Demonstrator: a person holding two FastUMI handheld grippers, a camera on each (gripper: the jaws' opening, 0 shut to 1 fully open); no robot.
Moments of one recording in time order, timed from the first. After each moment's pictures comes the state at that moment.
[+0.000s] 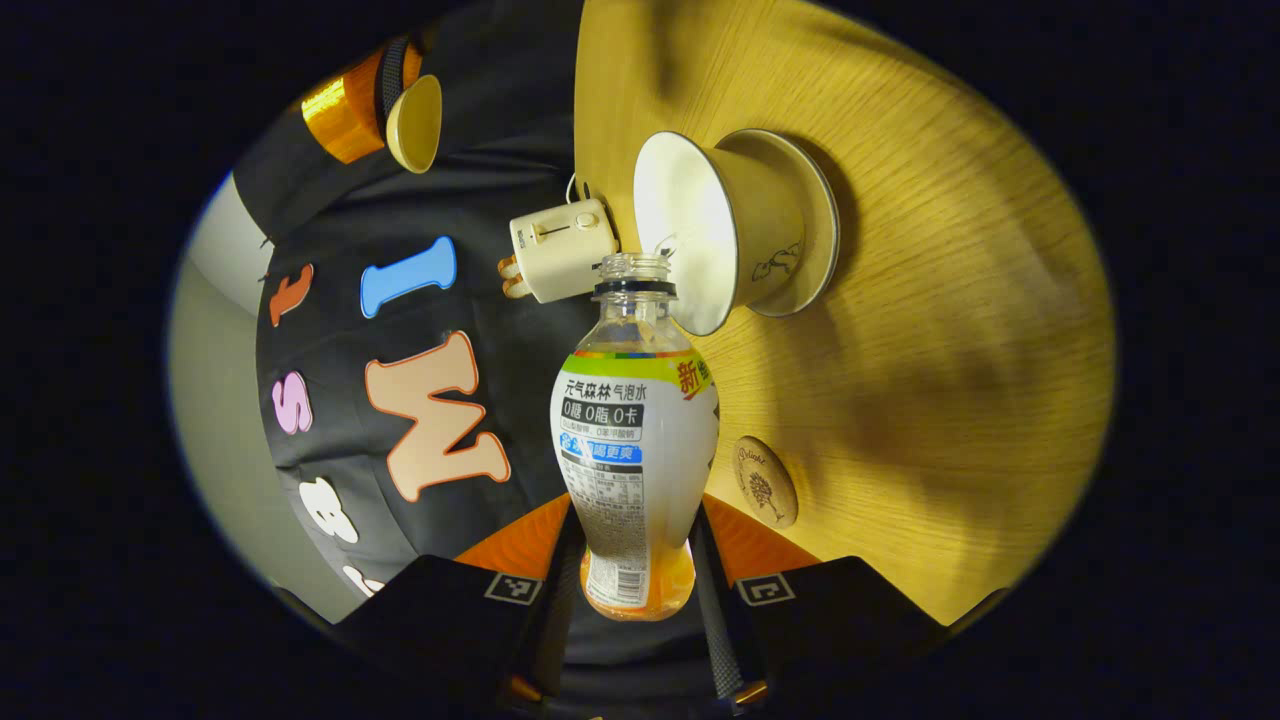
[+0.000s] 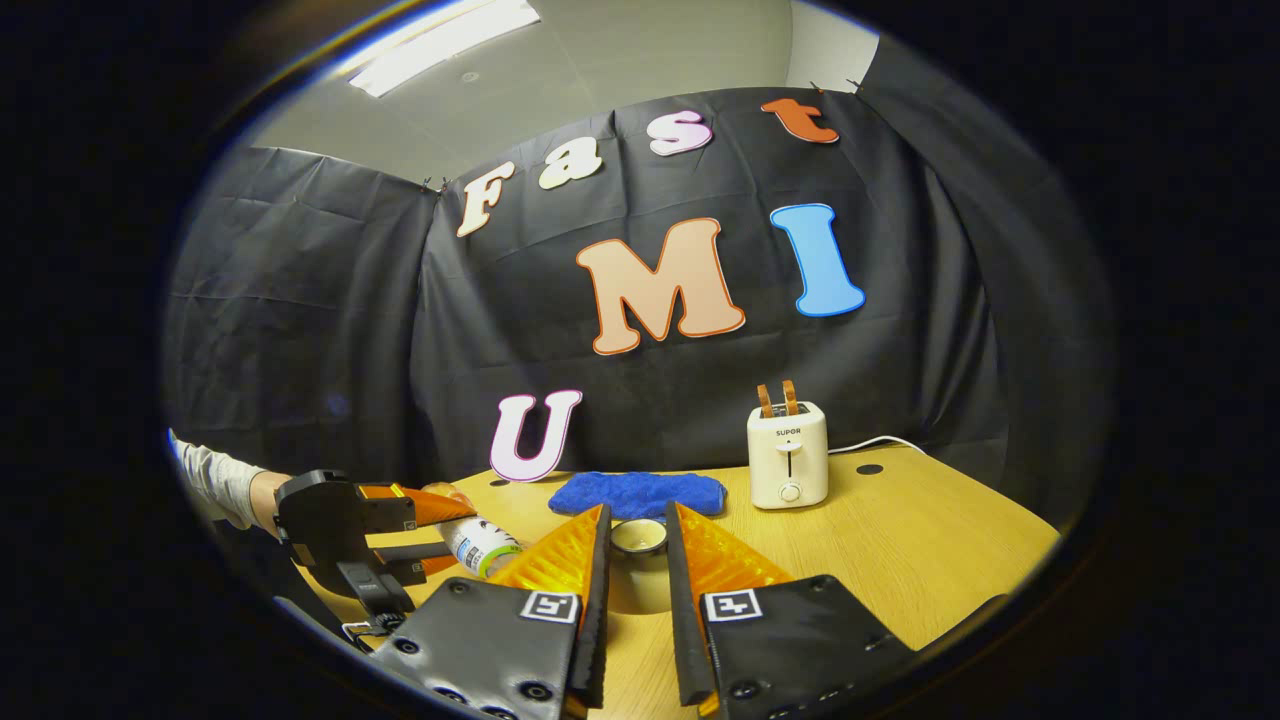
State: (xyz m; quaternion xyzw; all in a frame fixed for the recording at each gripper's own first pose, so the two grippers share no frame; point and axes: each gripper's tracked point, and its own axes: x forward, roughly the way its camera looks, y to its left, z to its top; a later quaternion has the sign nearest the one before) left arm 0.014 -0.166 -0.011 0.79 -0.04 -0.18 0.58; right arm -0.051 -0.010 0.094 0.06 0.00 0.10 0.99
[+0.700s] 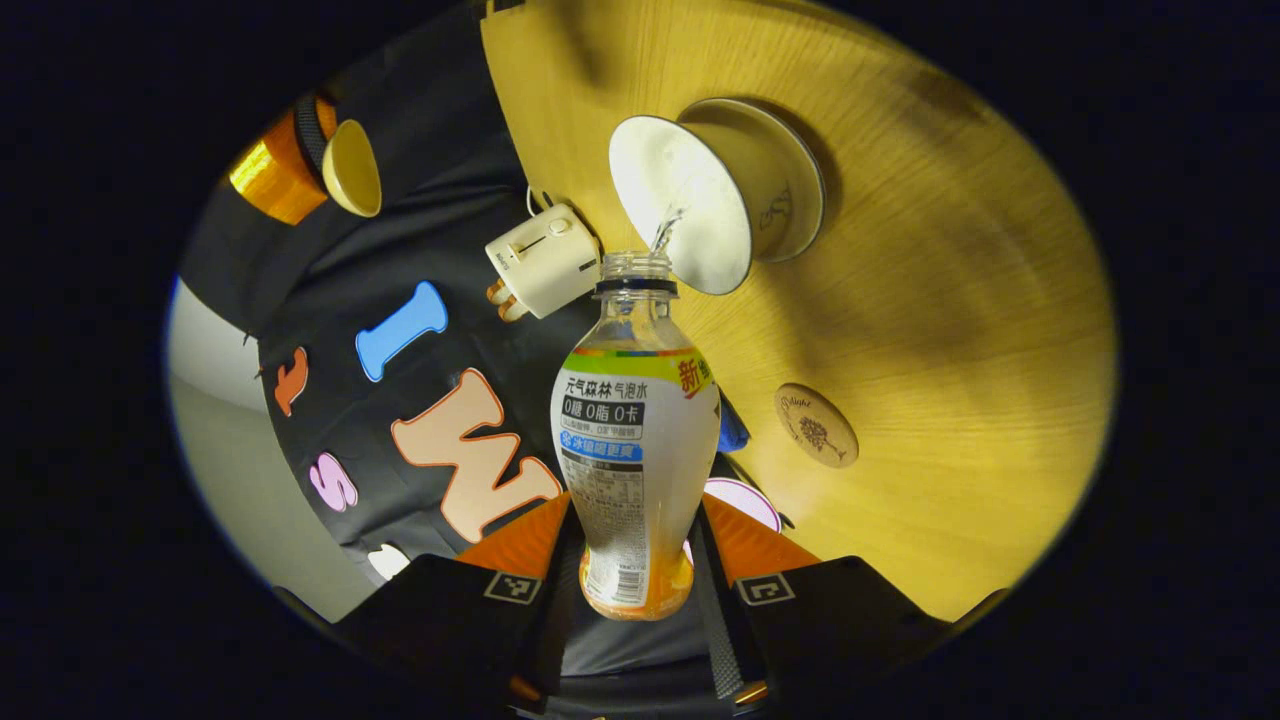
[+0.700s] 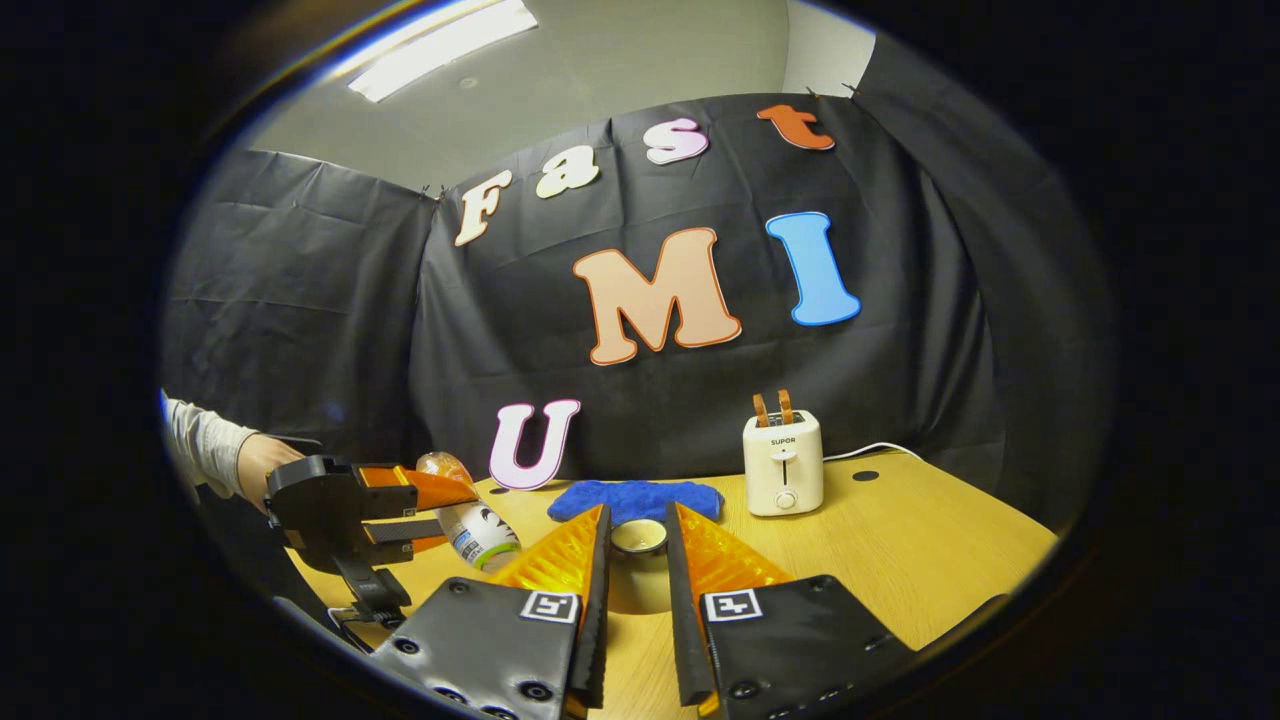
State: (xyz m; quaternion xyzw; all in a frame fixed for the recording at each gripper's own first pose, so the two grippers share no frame) left arm 0.018 -0.168 0.020 0.88 -0.06 -0.14 0.46; right arm -0.055 -0.016 0.104 0.07 -0.01 0.10 0.99
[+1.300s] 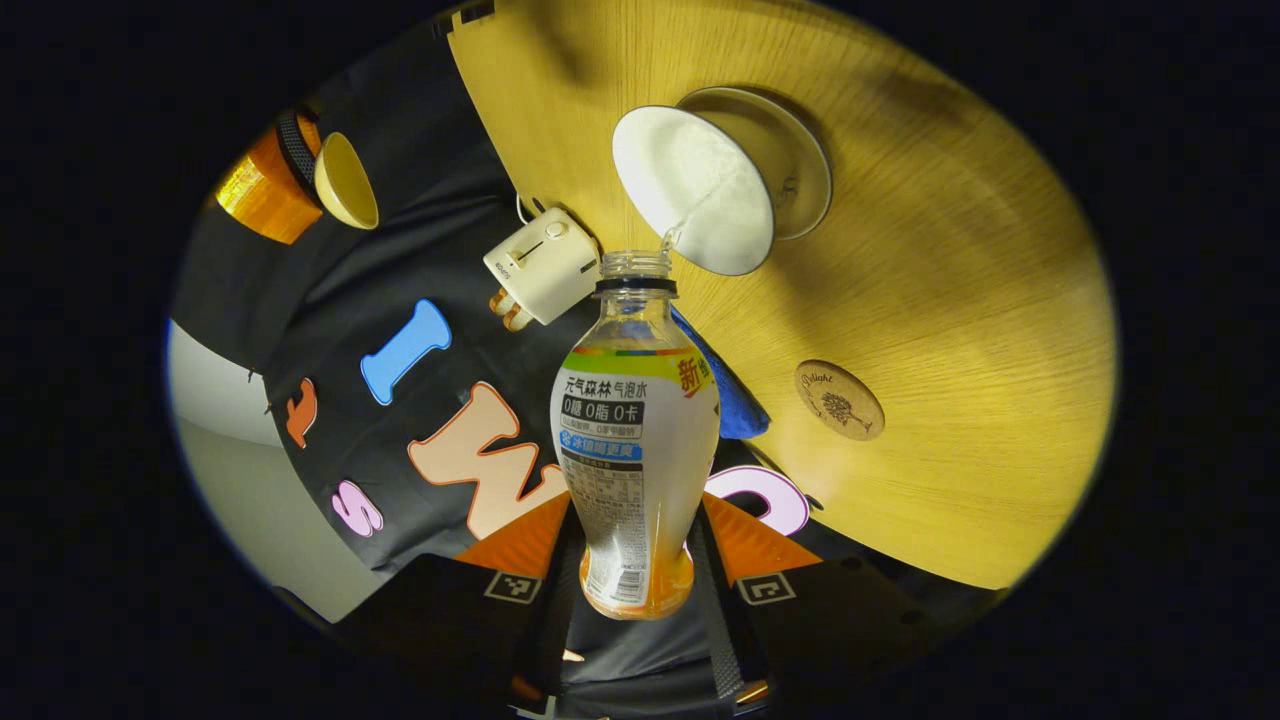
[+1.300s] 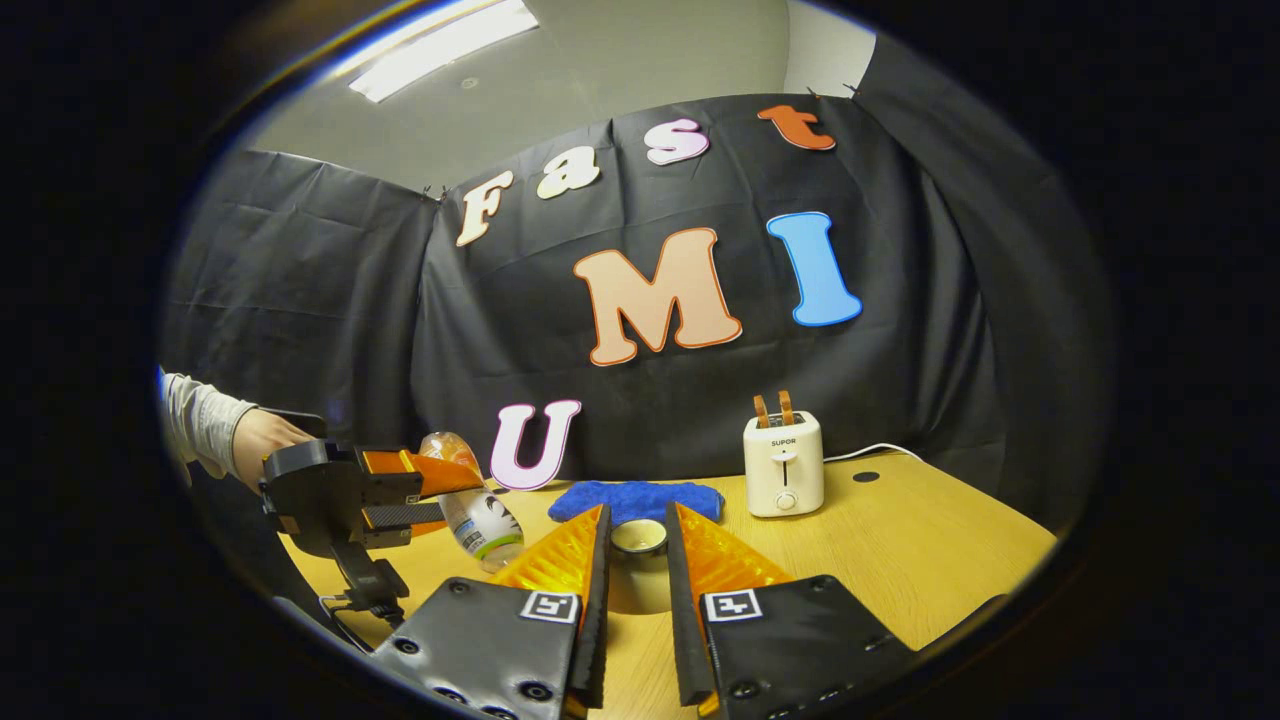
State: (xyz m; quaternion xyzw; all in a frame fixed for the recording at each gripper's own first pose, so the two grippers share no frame) left arm 0.018 -0.171 0.029 0.89 -0.07 -0.14 0.43; right arm -0.054 -0.018 0.104 0.07 -0.01 0.10 0.99
